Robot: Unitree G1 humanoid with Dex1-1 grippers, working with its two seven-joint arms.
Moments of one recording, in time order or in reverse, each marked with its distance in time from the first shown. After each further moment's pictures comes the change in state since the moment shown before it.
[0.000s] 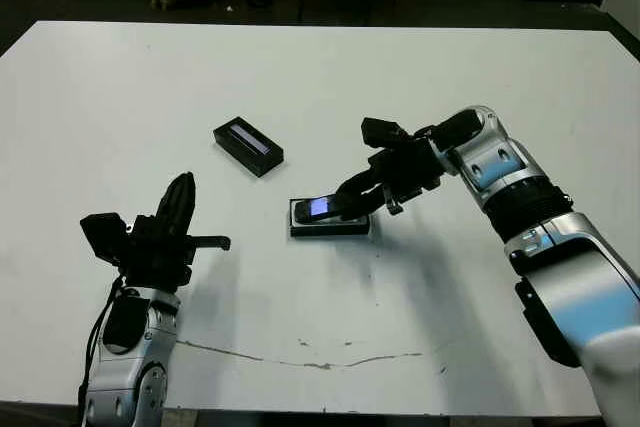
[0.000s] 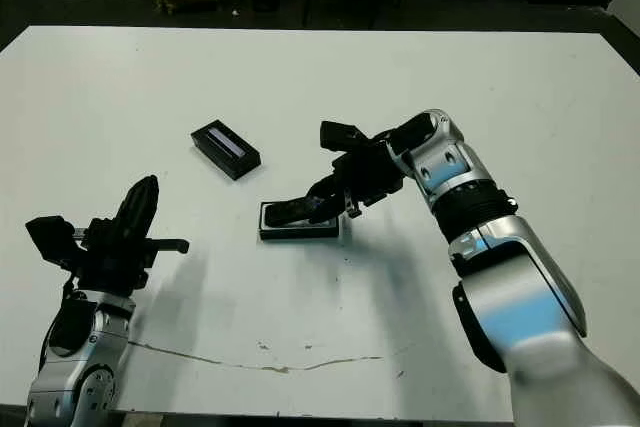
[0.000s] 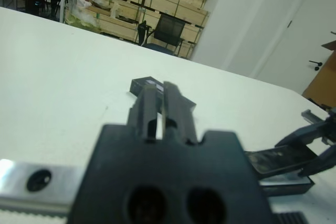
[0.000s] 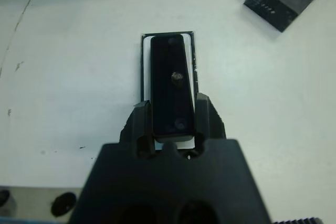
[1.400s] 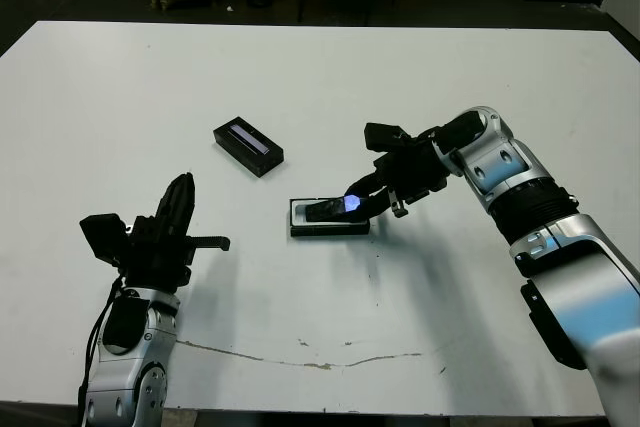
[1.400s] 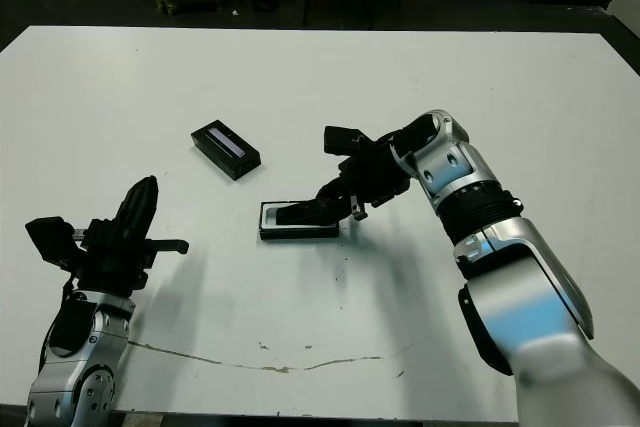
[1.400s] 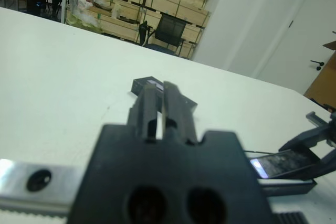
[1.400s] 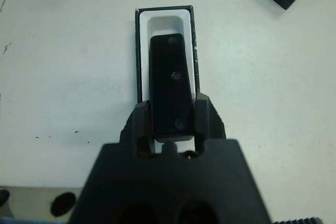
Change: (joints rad) left arm 0.002 0.000 -0.001 0.004 0.007 -0.008 0.003; right arm 0.011 -0.023 0.026 -0.019 -0.044 0.012 0.003
